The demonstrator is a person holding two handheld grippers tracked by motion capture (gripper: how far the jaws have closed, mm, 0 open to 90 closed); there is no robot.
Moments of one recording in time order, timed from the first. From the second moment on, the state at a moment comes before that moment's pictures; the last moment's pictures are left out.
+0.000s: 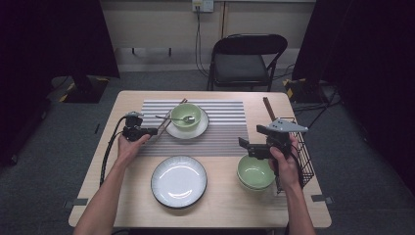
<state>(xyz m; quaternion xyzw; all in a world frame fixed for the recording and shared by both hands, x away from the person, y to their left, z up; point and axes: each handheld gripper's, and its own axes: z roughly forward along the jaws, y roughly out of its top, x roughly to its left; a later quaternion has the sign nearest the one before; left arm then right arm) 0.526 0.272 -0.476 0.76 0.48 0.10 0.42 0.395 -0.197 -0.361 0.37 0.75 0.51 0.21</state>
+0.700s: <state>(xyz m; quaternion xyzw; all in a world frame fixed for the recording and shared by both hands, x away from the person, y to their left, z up) 0.518 0.279 -0.467 0.76 0.47 0.10 0.44 0.395 -0.193 -0.362 0.37 0.75 0.50 0.21</state>
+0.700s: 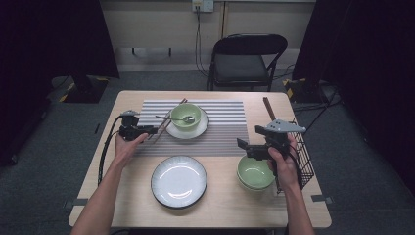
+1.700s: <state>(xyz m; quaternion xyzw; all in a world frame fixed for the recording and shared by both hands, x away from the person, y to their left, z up) 0.511 0.264 -0.470 0.78 0.45 0.11 0.42 0.394 -0.192 -0.362 0.37 0.75 0.51 0.21</state>
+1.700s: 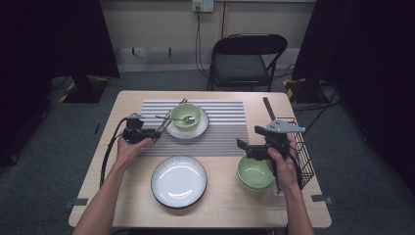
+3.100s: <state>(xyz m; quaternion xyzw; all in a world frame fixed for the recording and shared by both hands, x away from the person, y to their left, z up) 0.500 0.252 -0.473 0.80 0.42 0.10 0.41 0.393 -0.189 -0.363 0.37 0.75 0.50 0.21</state>
